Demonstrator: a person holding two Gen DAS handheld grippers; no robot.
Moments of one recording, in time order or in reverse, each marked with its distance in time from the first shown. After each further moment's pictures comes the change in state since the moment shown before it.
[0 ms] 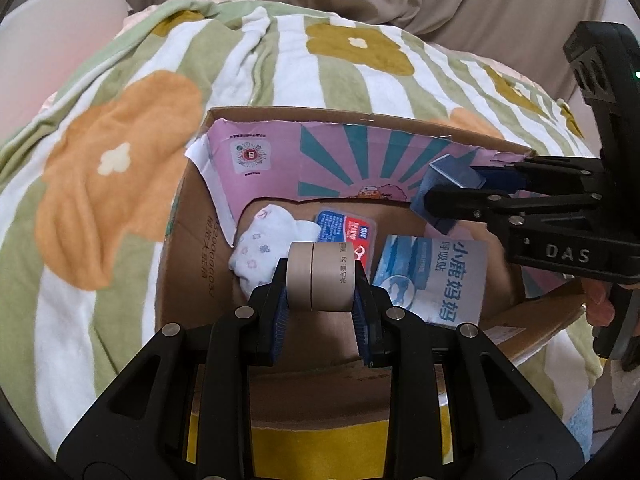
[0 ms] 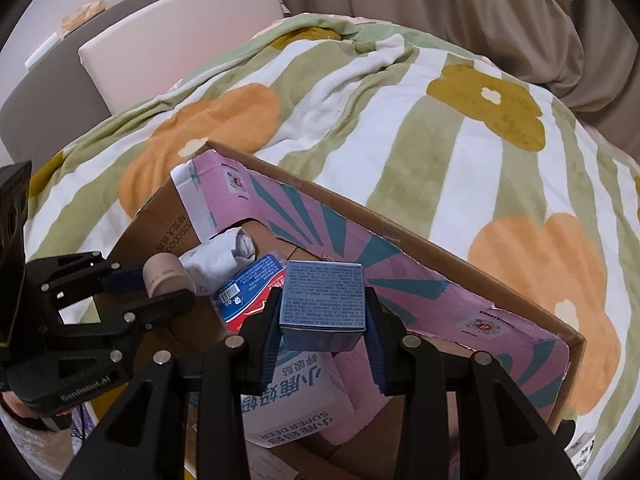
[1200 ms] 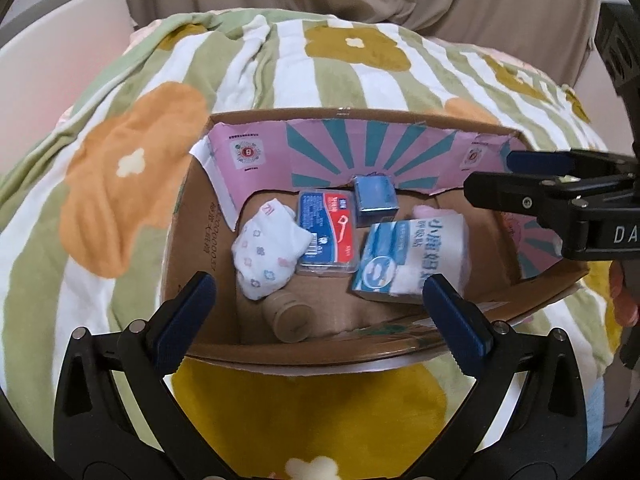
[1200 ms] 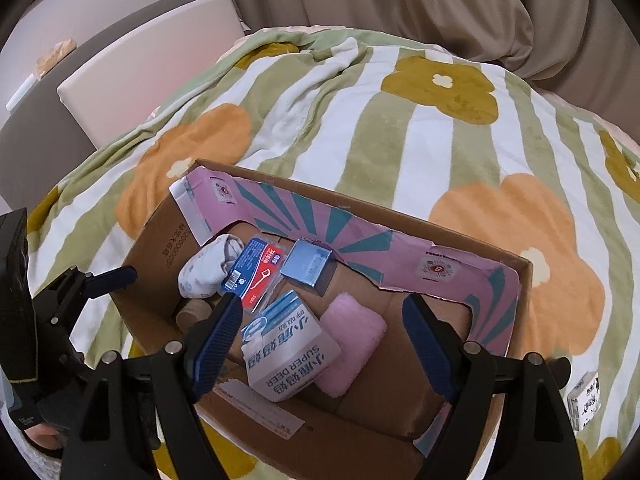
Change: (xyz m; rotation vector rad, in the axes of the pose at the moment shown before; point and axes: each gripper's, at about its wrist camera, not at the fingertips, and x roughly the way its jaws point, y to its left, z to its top) left arm -0.024 -0.025 -0.013 0.036 -0.010 0.059; right arm -0.046 -0.008 -0.023 0.142 -0.037 -0.044
